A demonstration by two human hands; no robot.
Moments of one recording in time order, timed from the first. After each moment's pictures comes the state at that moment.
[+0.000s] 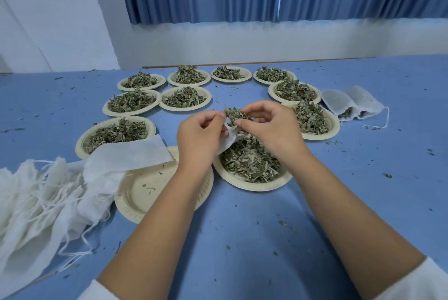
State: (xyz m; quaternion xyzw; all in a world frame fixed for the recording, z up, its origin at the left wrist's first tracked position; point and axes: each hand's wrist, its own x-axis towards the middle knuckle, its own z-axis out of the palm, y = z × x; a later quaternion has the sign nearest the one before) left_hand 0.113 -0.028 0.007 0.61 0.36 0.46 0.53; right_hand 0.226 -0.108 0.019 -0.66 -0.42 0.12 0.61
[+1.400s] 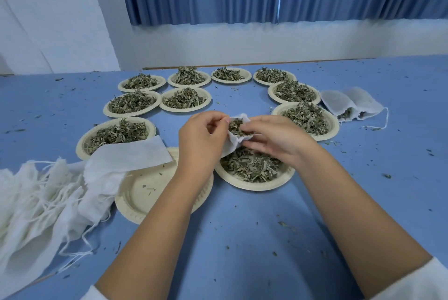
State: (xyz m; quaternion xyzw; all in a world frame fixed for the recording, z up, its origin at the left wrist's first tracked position) left_hand 0.103 -0.037 0.011 0.72 0.33 0.44 0.43; right_hand 0.238 -0.109 0.023 -0.59 -0.27 0.43 0.62
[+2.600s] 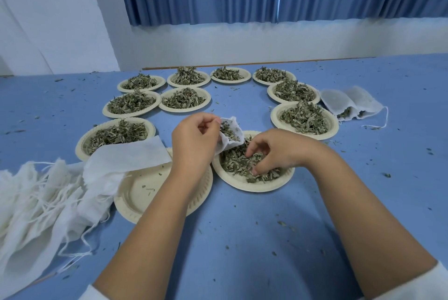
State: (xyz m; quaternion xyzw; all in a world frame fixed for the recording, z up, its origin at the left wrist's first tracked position) left_hand 0.101 -0.026 0.004 0.70 0.36 0.45 0.43; right_hand 0.253 -0.128 0.024 -0.79 -0.55 0.23 0.15
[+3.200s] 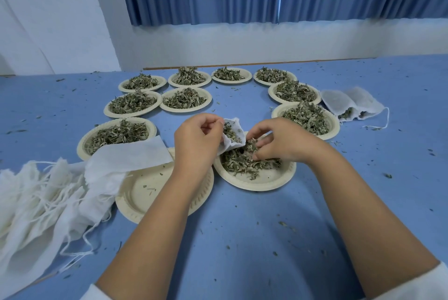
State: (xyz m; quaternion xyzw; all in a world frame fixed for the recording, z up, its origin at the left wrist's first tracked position) left_hand 0.104 -0.024 0.002 0.69 0.36 0.44 0.45; right_hand 0.259 -0.124 0.020 -0.78 -0.52 0.21 0.30
